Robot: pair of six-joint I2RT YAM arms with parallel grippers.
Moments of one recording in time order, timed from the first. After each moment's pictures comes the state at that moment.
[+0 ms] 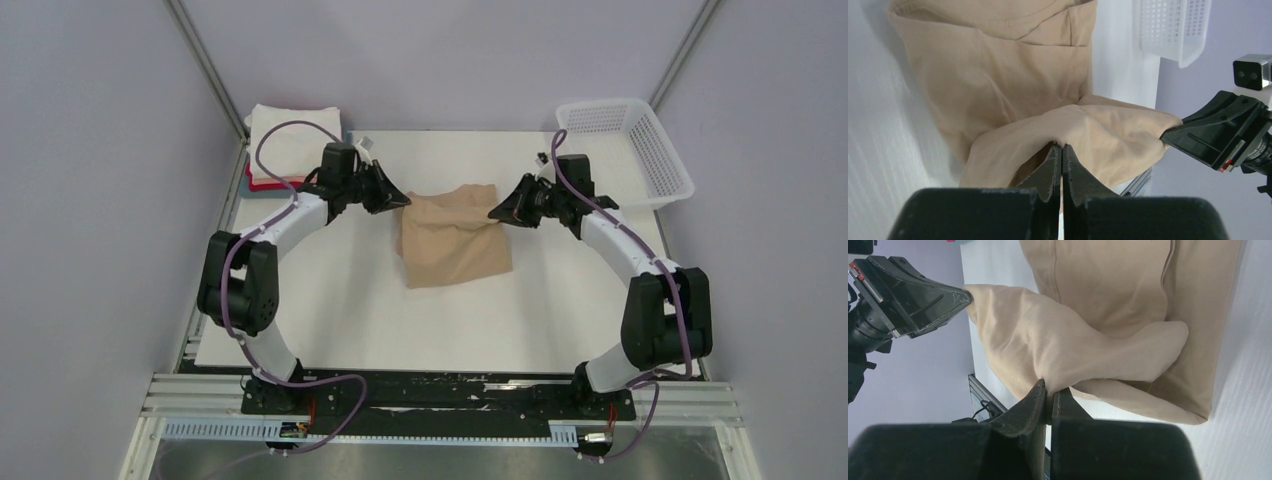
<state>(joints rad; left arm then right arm) -0.30 1.69 1.19 -0.13 0.50 -0.77 0.16 1.51 1.08 -0.27 -0.62 0.66</state>
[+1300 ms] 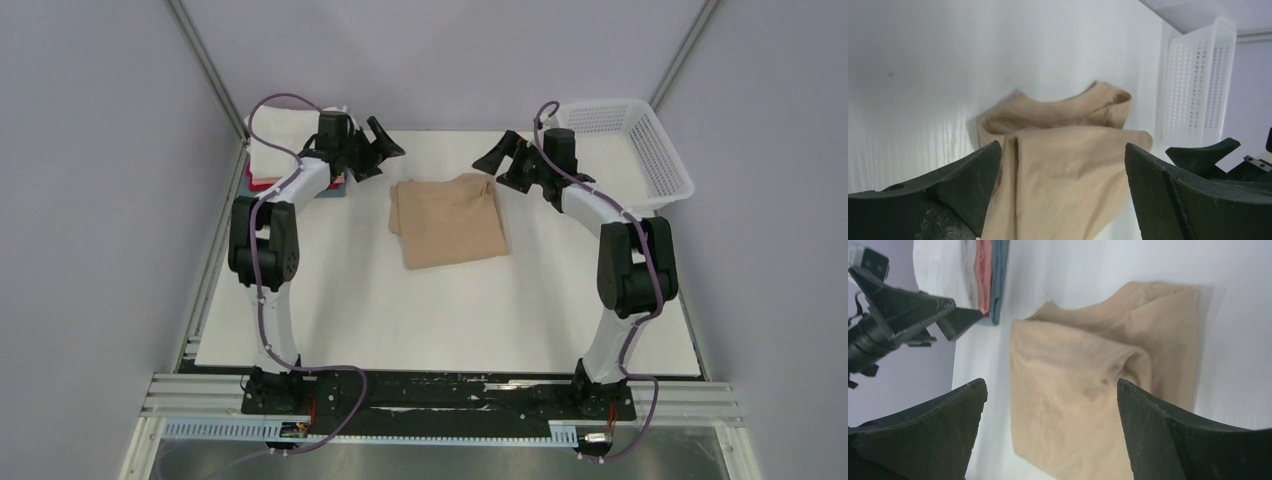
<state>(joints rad) -0.19 2.14 1.70 -0.16 0.40 -0.77 0.14 1.93 1.36 0.10 -0.49 0.69</state>
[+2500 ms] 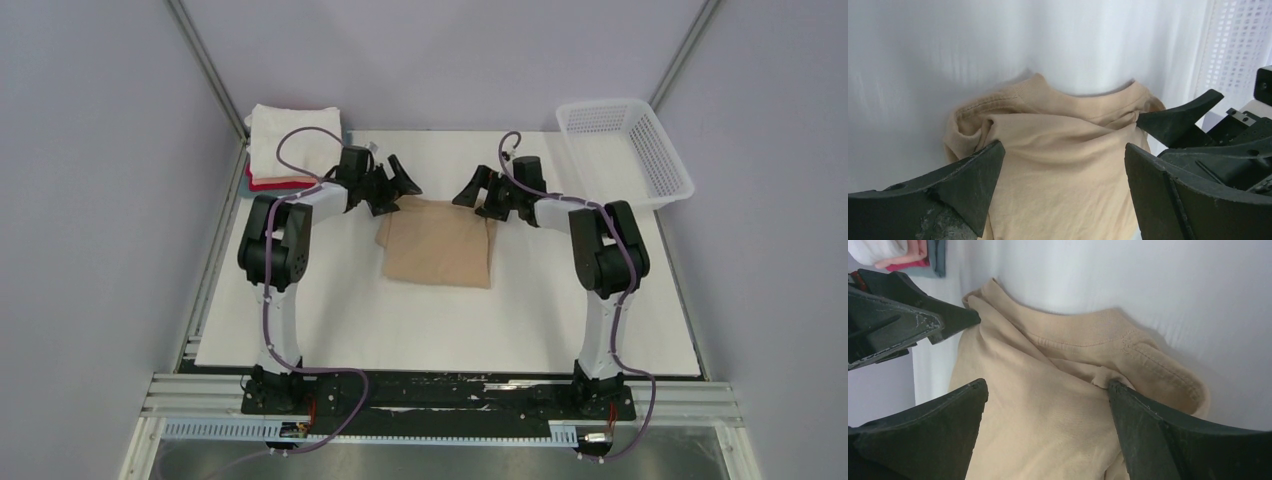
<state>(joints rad) -0.26 2.14 1.45 -0.01 0.42 -0.77 0.22 2.09 1.27 0.21 -0.52 0.61</state>
